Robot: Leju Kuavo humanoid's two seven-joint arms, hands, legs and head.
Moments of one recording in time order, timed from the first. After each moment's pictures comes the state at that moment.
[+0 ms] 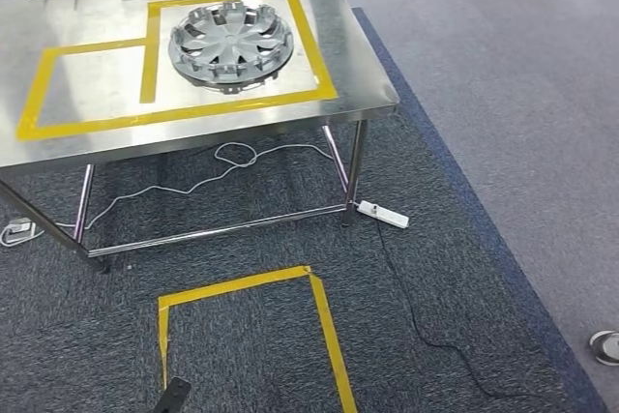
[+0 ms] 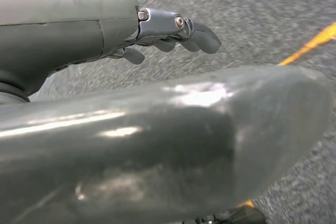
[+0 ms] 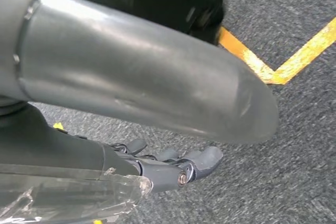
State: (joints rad) left arm -0.06 -0.07 -0.22 -0.18 -0.20 0.52 -0.09; right arm -0.07 0.16 -0.90 -0.21 0.59 -0.19 -0.14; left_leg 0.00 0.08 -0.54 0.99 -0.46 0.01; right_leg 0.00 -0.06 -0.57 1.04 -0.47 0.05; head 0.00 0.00
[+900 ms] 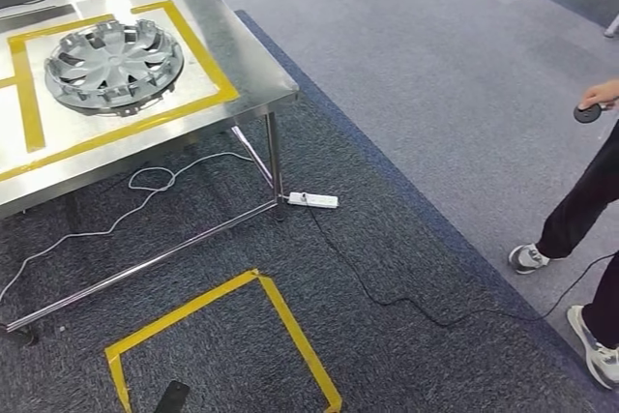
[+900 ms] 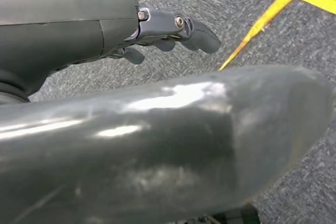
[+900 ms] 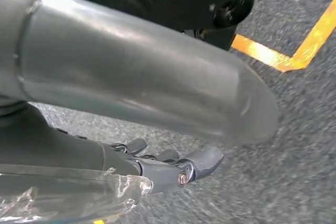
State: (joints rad) left arm -0.05 -0.09 -0.21 -0.18 -0.15 0.53 -0.12; right arm -0.07 0.17 -0.88 -0.21 0.63 -0.17 -0.15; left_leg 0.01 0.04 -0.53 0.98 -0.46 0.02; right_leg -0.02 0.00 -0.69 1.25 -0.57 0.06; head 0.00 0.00
